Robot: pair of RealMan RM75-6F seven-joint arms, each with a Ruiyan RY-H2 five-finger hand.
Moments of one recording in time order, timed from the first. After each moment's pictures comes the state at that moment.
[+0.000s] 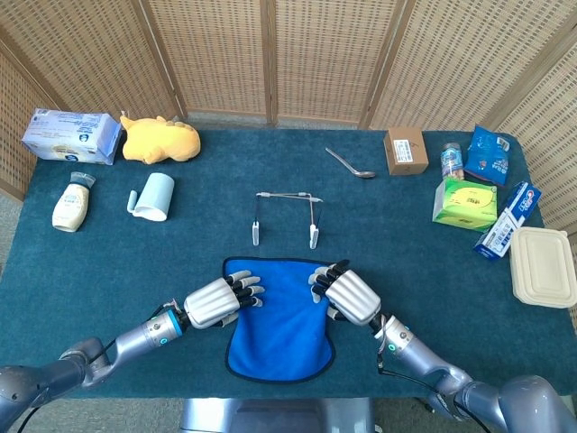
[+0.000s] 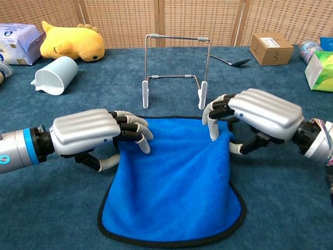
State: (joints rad) left arm -0.74 -1.79 0.18 -0.86 1.88 1.22 -0.26; right arm 0.63 -1.80 -0.07 -0.92 -1.77 1.34 0.21
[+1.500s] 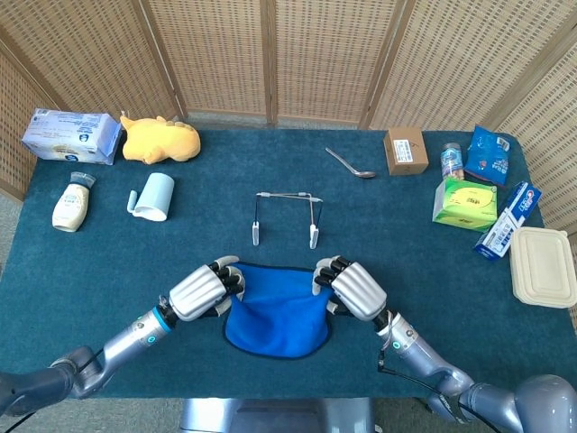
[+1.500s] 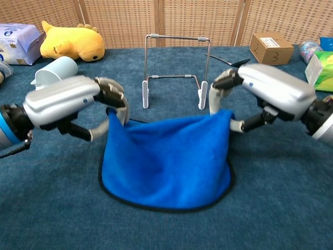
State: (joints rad) left arm -0.69 -1.68 0.12 -1.06 1.80 1.36 -0.27; right arm 0.62 -1.71 -0.01 -1.12 -1.73 1.38 0.24
